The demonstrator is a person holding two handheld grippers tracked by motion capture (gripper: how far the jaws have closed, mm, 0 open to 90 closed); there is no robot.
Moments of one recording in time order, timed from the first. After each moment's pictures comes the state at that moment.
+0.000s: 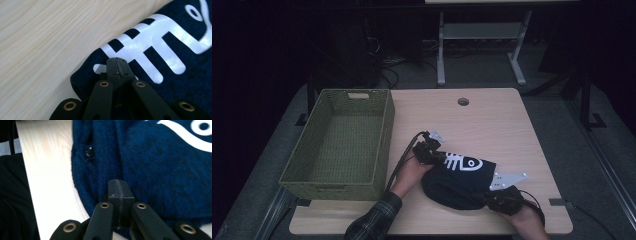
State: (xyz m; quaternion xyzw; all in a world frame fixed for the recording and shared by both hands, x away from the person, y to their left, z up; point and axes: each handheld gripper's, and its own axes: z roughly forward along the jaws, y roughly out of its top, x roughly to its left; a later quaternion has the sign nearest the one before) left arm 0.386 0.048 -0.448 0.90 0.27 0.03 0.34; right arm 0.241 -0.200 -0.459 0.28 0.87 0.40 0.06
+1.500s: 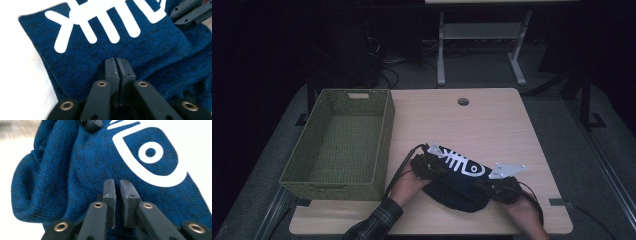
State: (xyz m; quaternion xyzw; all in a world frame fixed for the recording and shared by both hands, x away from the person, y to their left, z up) left arm 0.339 0.059 -0.438 0.91 0.24 0.02 0.33; right arm 0.265 -0.205 -0.459 0.32 0.85 0.40 0.11
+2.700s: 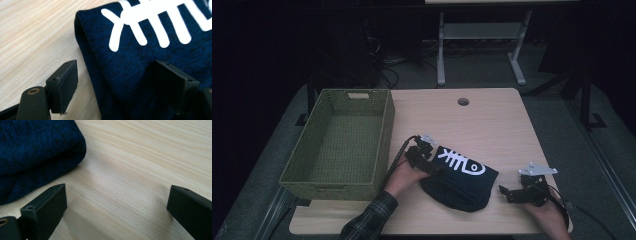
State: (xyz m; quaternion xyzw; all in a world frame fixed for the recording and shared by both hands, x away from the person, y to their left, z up) left arm 0.372 0.073 -0.450 0.90 0.30 0.01 0.32; right arm 0.267 -0.281 -0.483 0.47 0.80 0.34 0.18
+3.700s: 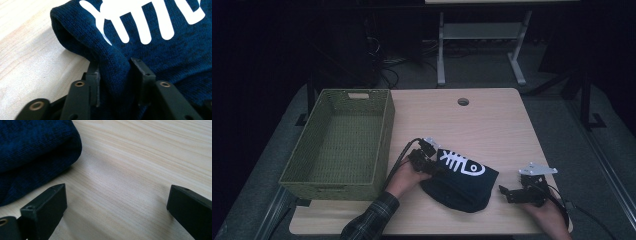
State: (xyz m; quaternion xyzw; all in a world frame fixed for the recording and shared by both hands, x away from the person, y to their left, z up) left arm 0.371 0.065 -0.454 0.90 0.29 -0.05 0.31; right arm 0.267 -0.281 -0.483 0.47 0.80 0.33 0.18
